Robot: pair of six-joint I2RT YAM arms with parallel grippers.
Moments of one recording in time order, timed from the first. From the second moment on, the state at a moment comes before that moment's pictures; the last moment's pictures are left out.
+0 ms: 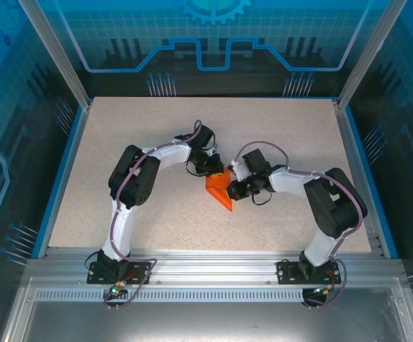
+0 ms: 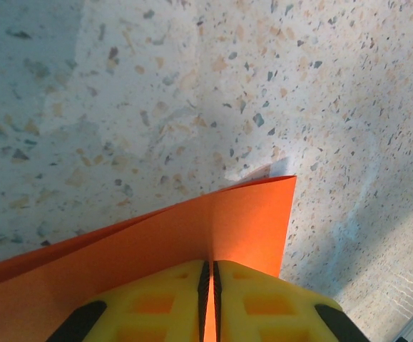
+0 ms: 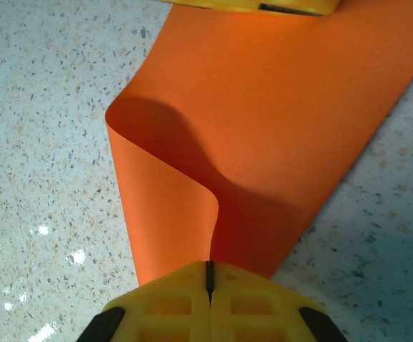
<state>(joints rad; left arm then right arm) -0.49 2.21 1.55 -0.51 0.50 -0.69 0.48 1.72 0.86 -0.25 -0.49 0.18</state>
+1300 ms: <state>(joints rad) -0.49 2.21 1.55 -0.51 0.49 -0.69 0.47 1.74 0.87 -0.27 -0.47 0.21</state>
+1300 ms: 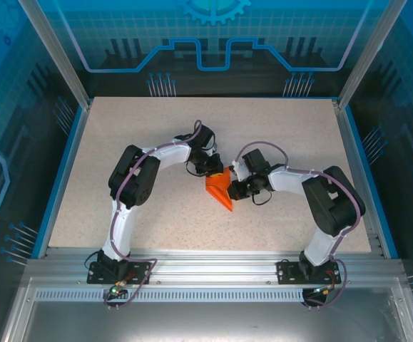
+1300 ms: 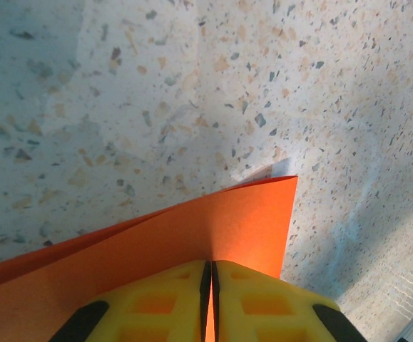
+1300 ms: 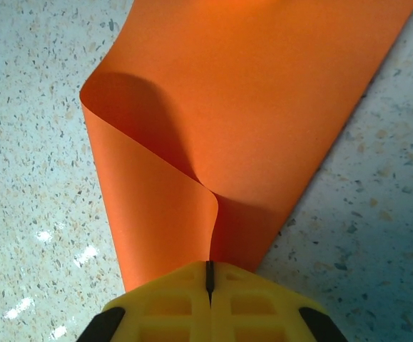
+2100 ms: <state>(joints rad) -0.49 2.21 1.55 -0.51 0.50 -0.68 0.48 1.79 0.92 -0.32 -0.47 0.21</state>
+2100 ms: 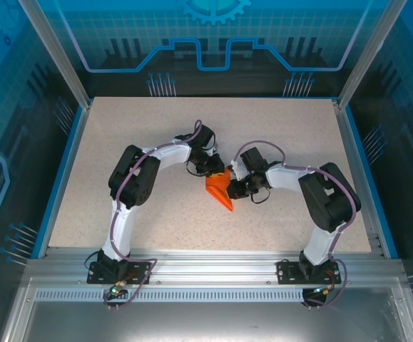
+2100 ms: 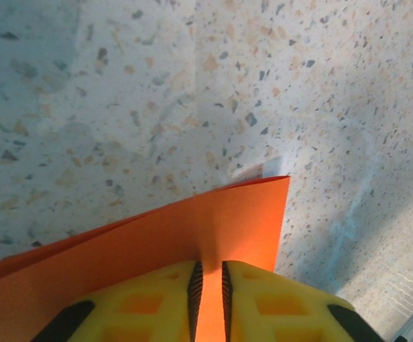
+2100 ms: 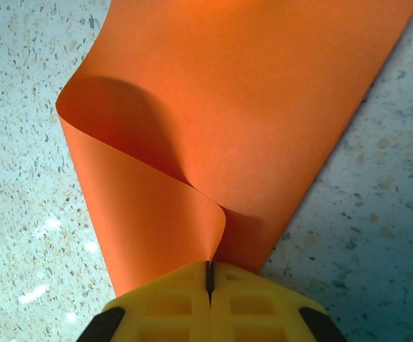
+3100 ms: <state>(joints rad) -0.55 1.91 1.26 -0.45 0.58 -0.78 0.48 1.81 0.95 -0.36 -0.47 0.20</state>
